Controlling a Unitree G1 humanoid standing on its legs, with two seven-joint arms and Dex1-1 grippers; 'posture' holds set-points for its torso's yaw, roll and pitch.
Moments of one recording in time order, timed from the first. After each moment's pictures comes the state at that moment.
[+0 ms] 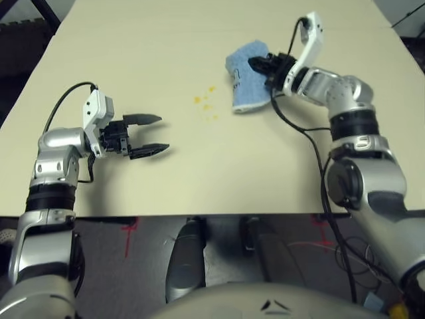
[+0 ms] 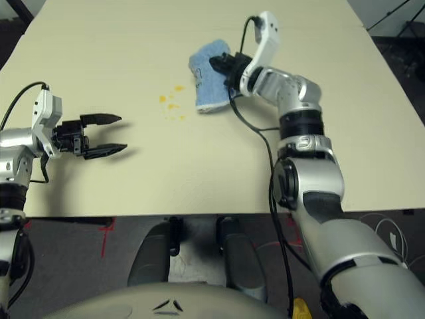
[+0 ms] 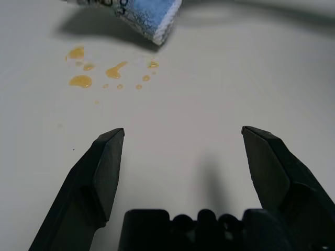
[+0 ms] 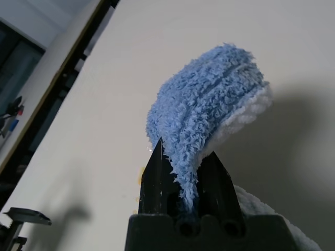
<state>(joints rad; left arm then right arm) -0.53 0.76 0.10 0.50 -0.38 0.01 -1.46 -1.18 -0.14 -0.28 0.96 0.49 0.63 0.46</state>
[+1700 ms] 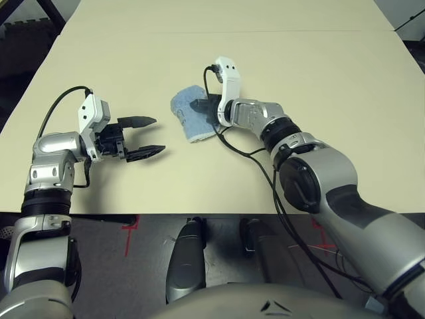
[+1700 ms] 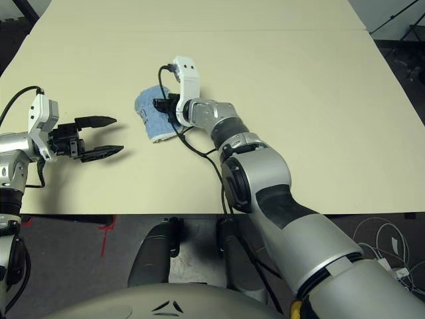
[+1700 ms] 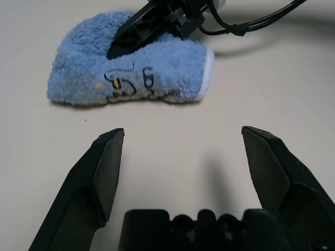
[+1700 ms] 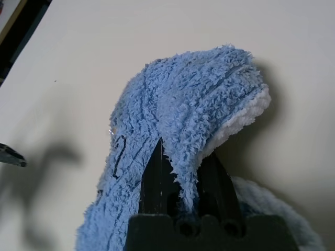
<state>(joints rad) -0.50 0.77 0.12 0.50 -0.37 0.00 -1.43 -1.29 0.05 -0.24 1.28 0.22 0.44 0.50</state>
